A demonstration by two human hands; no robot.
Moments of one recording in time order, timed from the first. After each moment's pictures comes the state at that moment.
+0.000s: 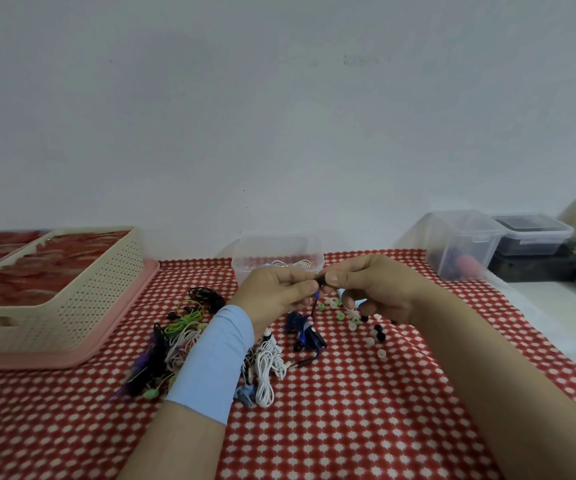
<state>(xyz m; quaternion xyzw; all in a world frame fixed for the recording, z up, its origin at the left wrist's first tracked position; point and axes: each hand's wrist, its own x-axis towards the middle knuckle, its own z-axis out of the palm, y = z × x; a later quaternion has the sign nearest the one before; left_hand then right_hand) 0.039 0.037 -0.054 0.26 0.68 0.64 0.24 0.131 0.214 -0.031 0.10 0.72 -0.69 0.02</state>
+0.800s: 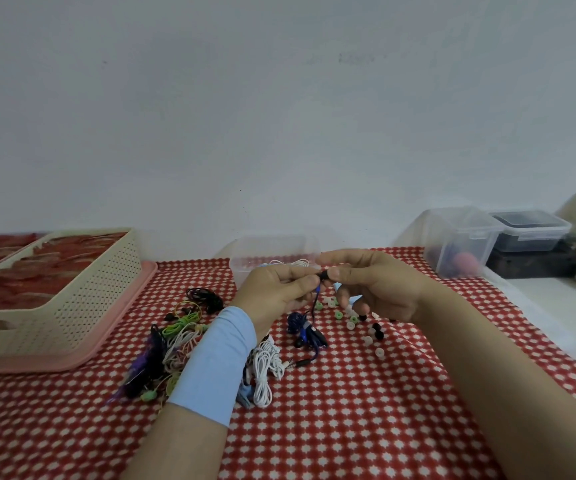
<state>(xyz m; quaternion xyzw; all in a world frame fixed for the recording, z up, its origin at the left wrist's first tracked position) 0.045 0.042 -0.054 0.26 0.65 0.67 0.25 0.132 0.223 -0.036 0.05 0.67 -0.74 0.02</state>
